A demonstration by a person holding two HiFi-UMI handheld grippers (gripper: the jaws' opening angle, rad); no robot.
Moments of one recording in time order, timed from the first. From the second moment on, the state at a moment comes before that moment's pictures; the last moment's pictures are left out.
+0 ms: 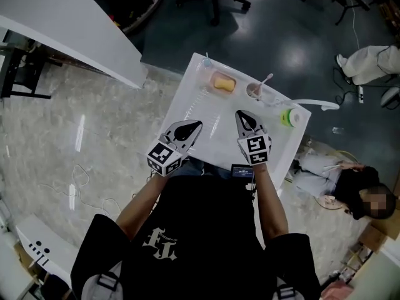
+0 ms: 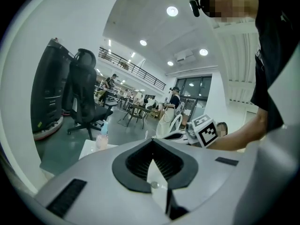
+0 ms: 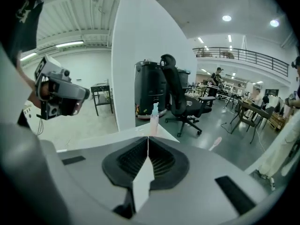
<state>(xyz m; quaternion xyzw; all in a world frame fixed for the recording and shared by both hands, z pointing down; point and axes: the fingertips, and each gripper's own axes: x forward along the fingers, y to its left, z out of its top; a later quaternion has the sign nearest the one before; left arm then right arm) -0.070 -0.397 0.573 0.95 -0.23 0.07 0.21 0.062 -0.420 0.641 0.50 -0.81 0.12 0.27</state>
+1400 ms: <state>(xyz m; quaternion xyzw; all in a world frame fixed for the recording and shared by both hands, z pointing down) -0.097 -0.431 0.600 0.92 -0.29 0.09 0.25 0.033 -0.589 0.854 0.26 -0.75 0.18 0.58</state>
